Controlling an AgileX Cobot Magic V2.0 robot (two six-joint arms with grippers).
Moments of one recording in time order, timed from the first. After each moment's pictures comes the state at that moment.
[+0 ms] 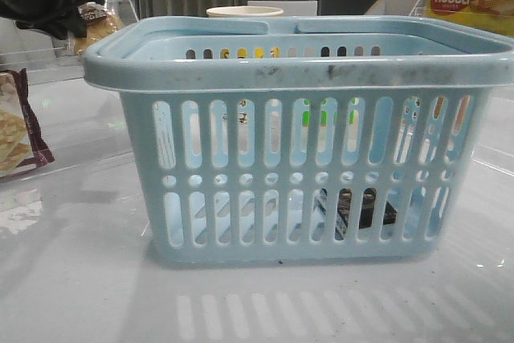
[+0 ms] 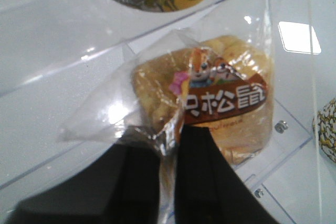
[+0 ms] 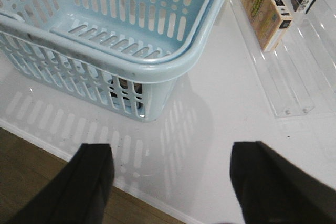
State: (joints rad) left arm -0.08 2.05 -1.67 -0.21 0.31 0.08; right arm 0.56 0.46 -0.73 -0.22 0.93 0.20
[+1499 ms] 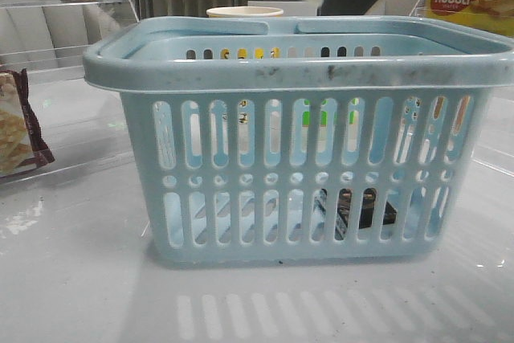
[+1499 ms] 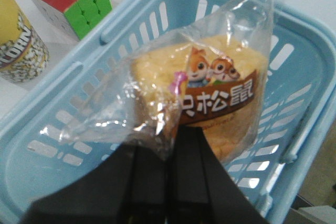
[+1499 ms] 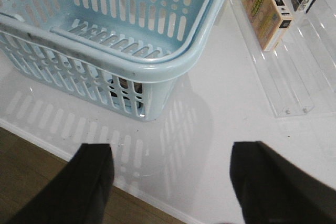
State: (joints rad) left arm -0.66 1.61 -1.66 -0.21 0.95 0.34; right arm 0.56 0.46 -0.73 -0.22 0.93 0.20
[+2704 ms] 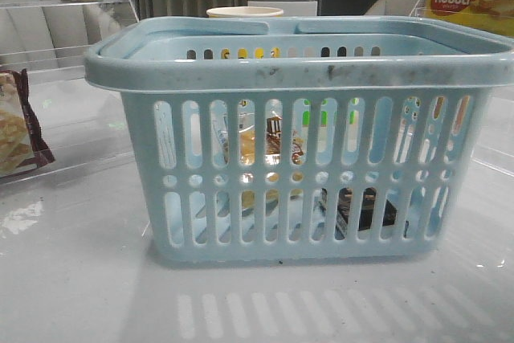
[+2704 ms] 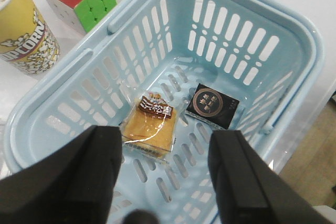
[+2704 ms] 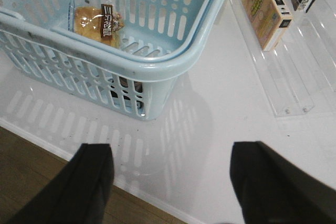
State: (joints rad) left arm -0.66 1.44 -1.60 -0.19 1.01 0.32; right arm 0.56 0.46 -0.73 -0.22 0.93 0.20
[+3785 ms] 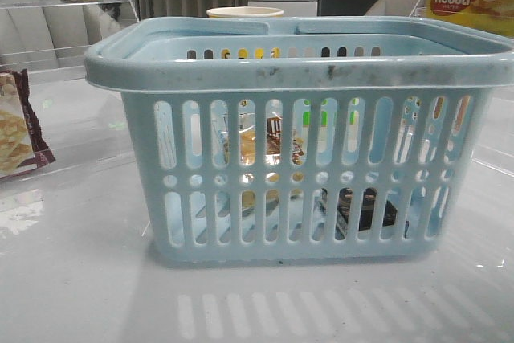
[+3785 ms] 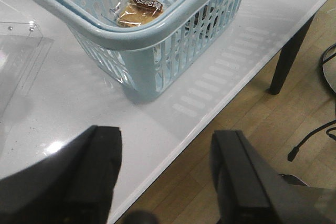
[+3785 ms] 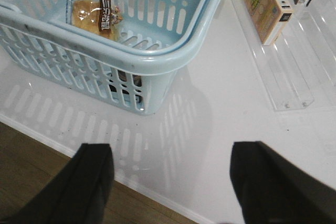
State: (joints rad) left arm -0.66 0.53 -0.73 -0.14 0.91 0.27; right arm 0.56 0.46 -0.73 -0.22 0.95 0.20
